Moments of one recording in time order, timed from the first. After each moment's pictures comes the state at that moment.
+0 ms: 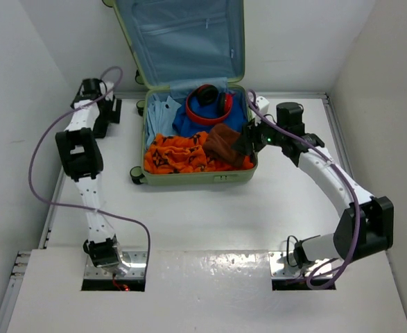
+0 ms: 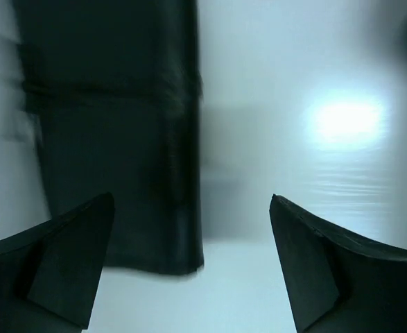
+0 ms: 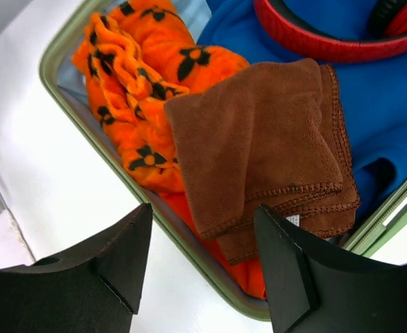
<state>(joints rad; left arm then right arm) 0.21 2.29 2.08 -0.56 0.02 0.25 0.27 1.39 1.07 -0.24 -0.60 -0.06</state>
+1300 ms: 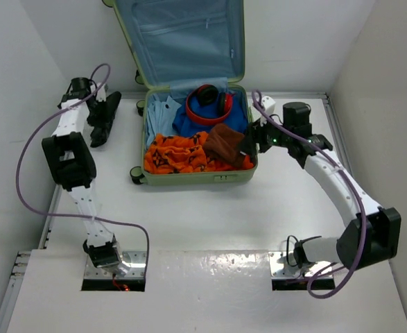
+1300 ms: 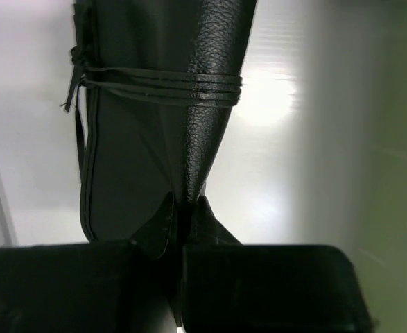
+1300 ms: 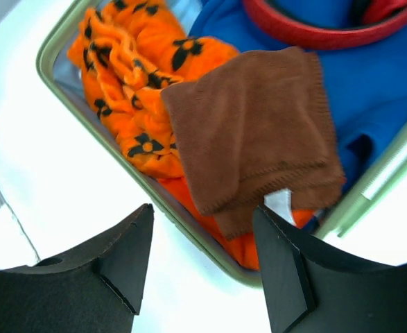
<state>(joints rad) 0.25 2.21 1.96 -0.73 0.14 0.17 0.25 1.34 1.10 -0.35 -0.58 -0.09</state>
